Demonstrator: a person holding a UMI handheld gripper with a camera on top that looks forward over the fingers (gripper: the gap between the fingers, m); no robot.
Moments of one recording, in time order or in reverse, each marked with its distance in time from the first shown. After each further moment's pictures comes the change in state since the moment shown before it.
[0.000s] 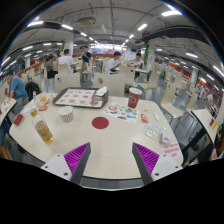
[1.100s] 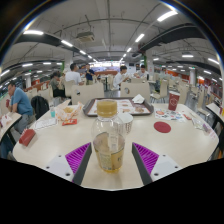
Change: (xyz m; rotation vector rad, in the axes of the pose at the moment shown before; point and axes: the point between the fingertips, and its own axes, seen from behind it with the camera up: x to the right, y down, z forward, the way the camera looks) arm -0.293 -0.012 0.107 0.211 -0.043 0.121
